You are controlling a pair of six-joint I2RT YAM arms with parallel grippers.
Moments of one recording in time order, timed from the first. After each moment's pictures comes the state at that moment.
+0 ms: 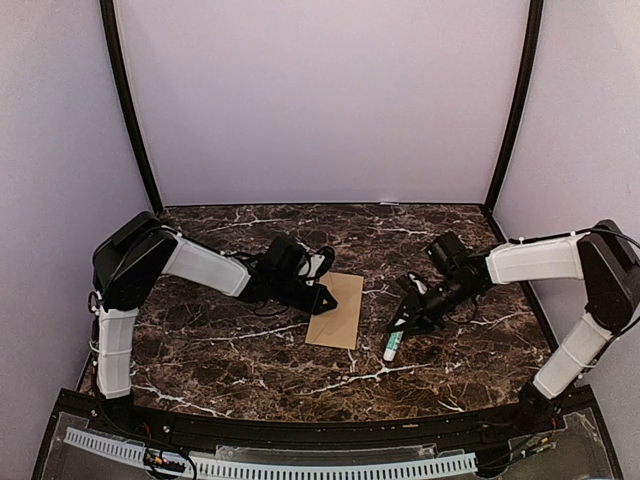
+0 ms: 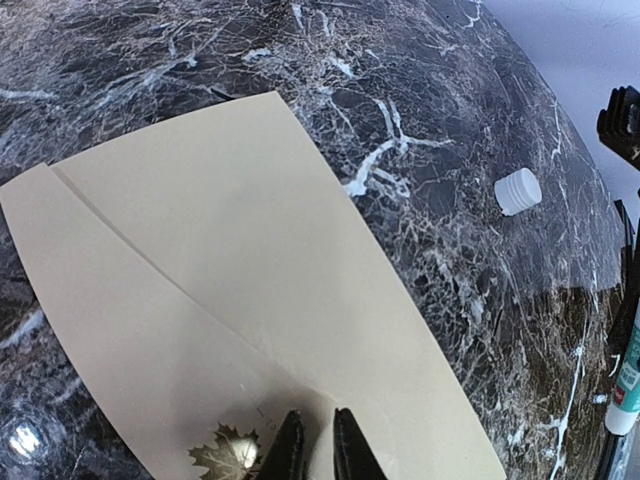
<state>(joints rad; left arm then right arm) -0.78 2.11 1.22 0.14 0.34 -0.33 0.53 1.58 0.84 -0.46 -0.76 0.55</state>
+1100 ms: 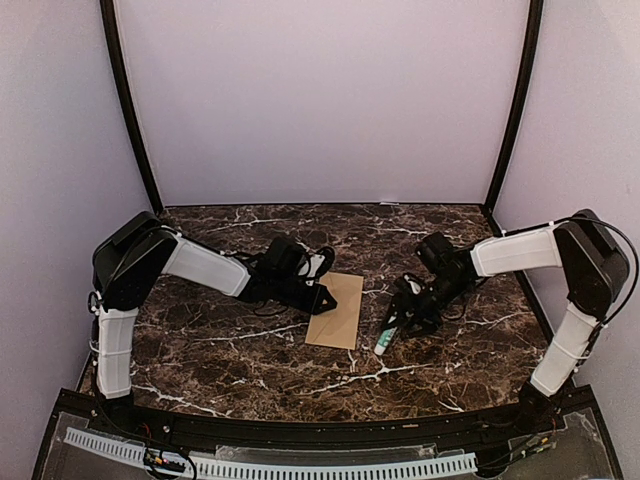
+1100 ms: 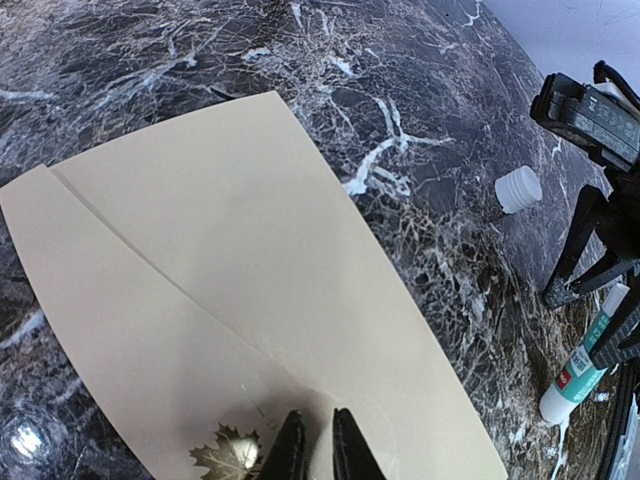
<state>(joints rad) -0.78 2.11 1.22 0.13 0.34 -0.33 0.54 1.72 0.93 -0.52 -0.63 0.50</state>
